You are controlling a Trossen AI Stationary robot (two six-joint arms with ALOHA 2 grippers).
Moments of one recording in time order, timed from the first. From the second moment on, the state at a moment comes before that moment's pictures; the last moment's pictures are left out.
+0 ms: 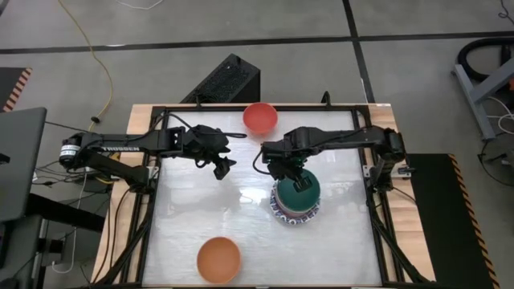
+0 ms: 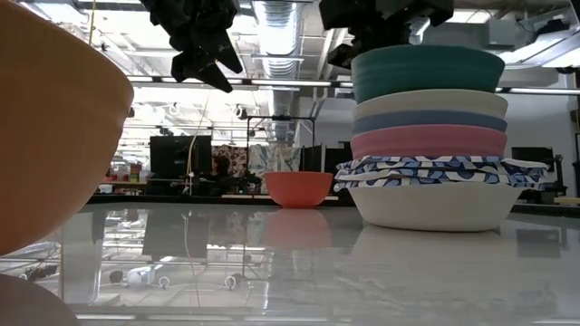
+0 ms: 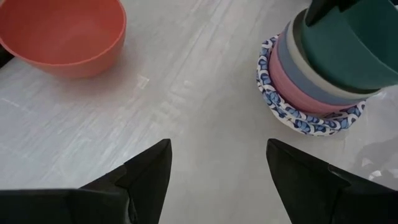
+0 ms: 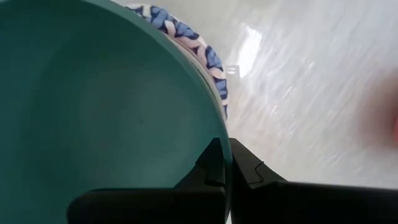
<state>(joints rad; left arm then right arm) 0.12 1.23 1.02 -0.47 -0.09 -0.38 -0.01 1.79 1.73 -1.36 0.00 -0.43</state>
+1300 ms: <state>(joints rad) 0.12 1.23 1.02 -0.46 -0.09 -0.38 -0.04 1.72 1.58 -1.24 -0.06 -0.41</state>
